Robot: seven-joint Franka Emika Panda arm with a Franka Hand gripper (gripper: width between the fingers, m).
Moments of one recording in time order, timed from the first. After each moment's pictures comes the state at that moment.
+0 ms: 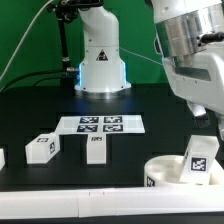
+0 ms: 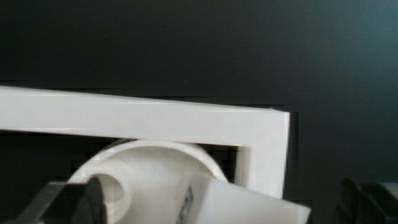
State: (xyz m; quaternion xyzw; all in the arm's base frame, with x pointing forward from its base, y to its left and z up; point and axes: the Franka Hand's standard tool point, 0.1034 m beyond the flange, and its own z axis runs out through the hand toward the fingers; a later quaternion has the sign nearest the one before) arm 0.635 0.132 0.097 -0.76 0.64 0.03 0.14
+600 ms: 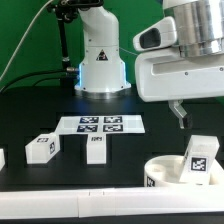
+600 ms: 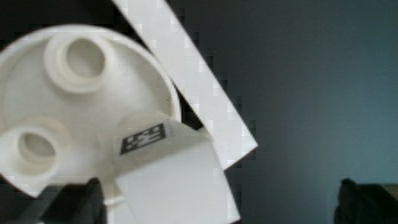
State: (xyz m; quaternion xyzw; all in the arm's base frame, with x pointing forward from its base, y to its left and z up) arm 0.643 0.128 0.109 -0.96 0.25 -0.03 0.10
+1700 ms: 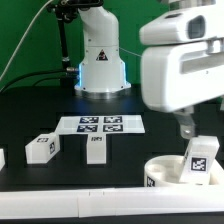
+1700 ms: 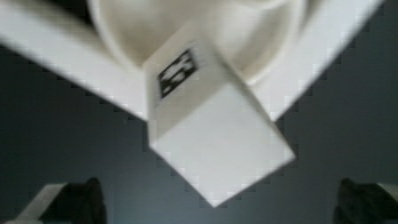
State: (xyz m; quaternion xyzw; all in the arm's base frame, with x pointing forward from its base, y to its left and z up) arm 0.653 0.123 0.098 -0.90 -0.43 -0.06 -0.02
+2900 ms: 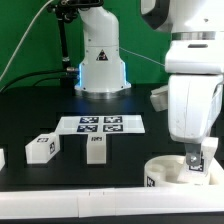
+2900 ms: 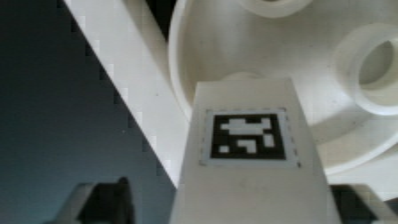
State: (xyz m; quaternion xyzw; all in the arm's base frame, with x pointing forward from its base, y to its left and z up) arm 0.654 0.106 0.068 -0.85 -0.52 -0.05 -0.05
